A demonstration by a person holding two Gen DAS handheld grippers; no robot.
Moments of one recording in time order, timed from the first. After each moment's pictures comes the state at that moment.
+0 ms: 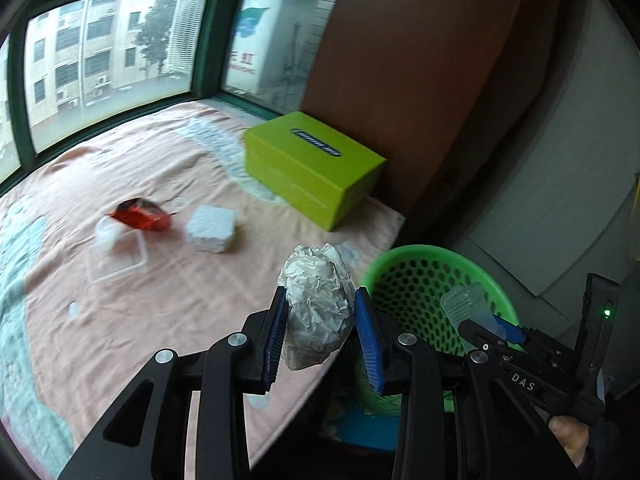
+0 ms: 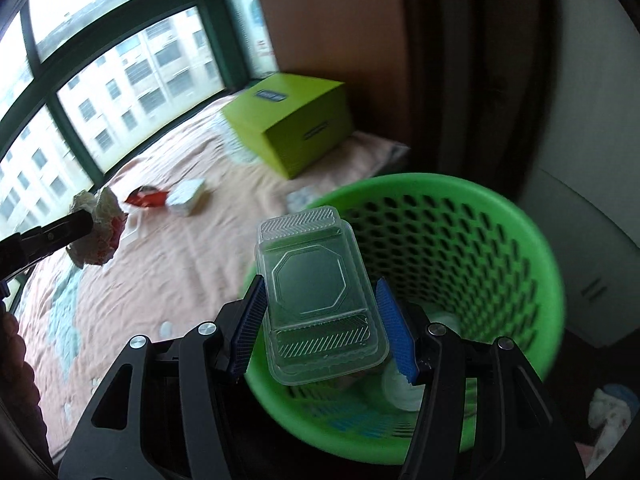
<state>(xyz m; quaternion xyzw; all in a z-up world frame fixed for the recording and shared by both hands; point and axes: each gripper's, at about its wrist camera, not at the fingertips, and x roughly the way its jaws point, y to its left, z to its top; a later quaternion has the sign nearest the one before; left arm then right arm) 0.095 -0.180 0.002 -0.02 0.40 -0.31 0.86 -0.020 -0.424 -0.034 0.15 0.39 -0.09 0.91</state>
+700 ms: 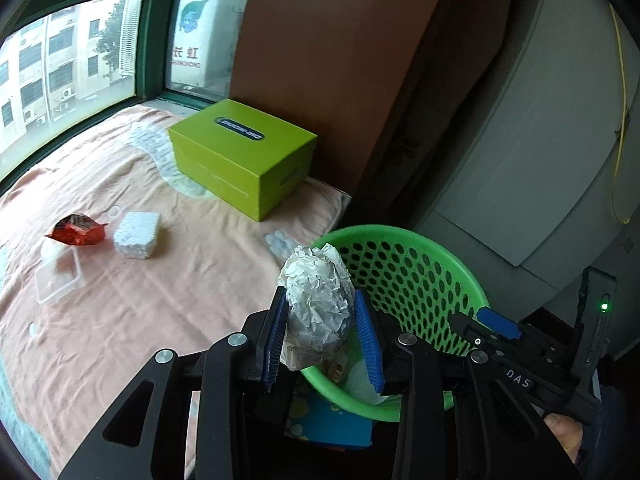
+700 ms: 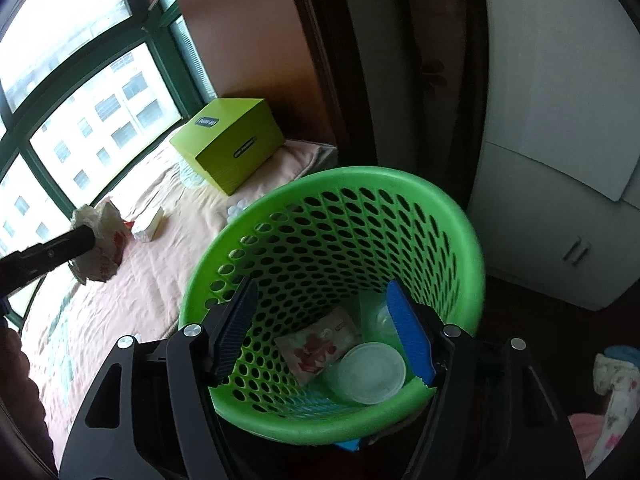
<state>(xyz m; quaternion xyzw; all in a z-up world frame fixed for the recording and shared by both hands) 0.073 -0.256 0.001 0.02 0.41 -0.36 0.84 -0.060 -0.473 -0.042 0.20 0.37 -0.14 0.90</state>
